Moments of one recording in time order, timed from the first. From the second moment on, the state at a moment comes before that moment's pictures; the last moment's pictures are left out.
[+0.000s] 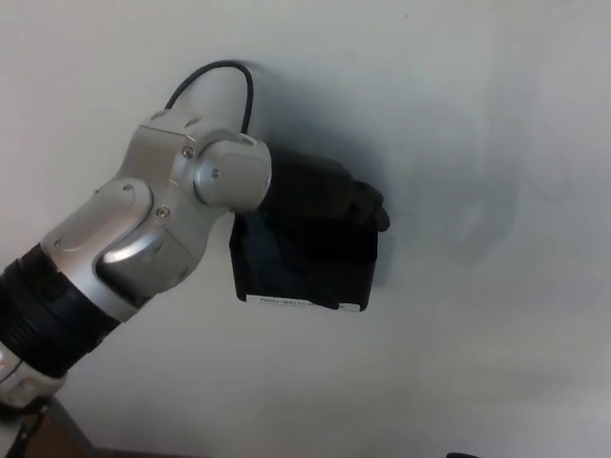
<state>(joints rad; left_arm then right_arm) -0.93 0.57 -0.64 -0.03 0.44 0.36 -1.01 0.04 -0.09 -0.05 1.13 -0.07 -0.84 0.06</state>
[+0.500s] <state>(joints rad) -0.94 0.60 -0.59 -0.06 0.43 0.36 -1.05 0.04 -0.09 -0.05 1.13 -0.07 -0.84 0.06</state>
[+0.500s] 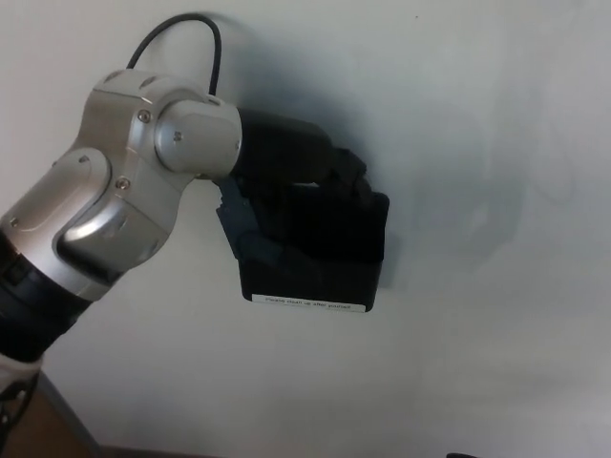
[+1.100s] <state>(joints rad) -0.89 0.58 -0.59 -0.06 0.46 0.36 -1.03 0.03 -0.09 -0.05 1.13 -0.07 -0.84 0.06</state>
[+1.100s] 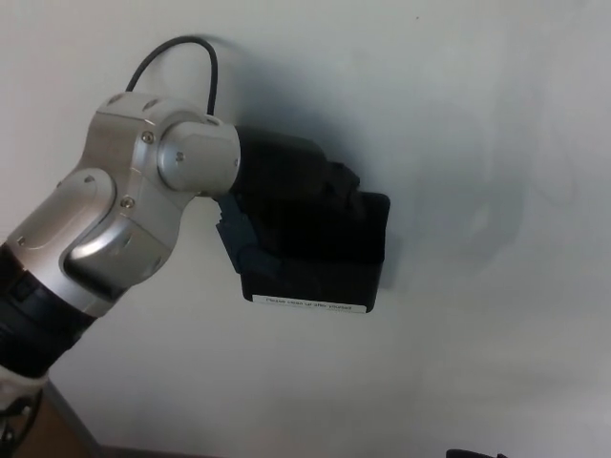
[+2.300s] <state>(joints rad) -0.83 0.56 -0.70 0.02 0.55 0.31 -0.99 -0.01 -0.08 -0.05 1.13 -0.07 -0.84 0.06</state>
